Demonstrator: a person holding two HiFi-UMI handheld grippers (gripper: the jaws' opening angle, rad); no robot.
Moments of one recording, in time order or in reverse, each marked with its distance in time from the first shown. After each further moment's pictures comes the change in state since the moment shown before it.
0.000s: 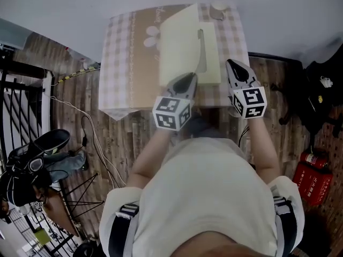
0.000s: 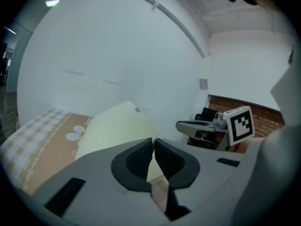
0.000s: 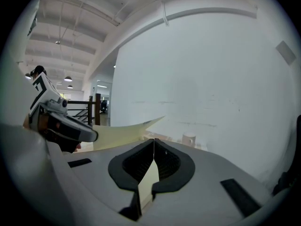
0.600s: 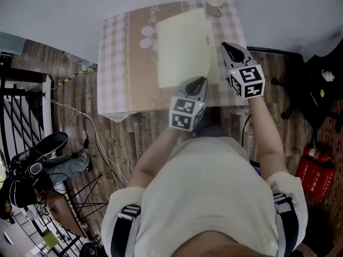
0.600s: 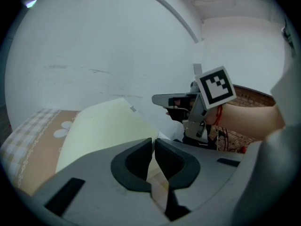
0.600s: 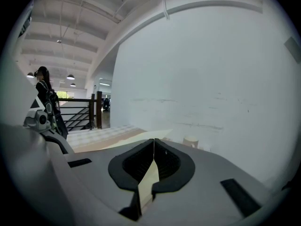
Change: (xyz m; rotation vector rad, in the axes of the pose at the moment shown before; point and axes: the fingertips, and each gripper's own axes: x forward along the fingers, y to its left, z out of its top) left arm 0.042 -0.023 -0.042 0.103 0.132 -0.043; right arm 0.057 -0.027 0.009 -0.024 0.019 0.034
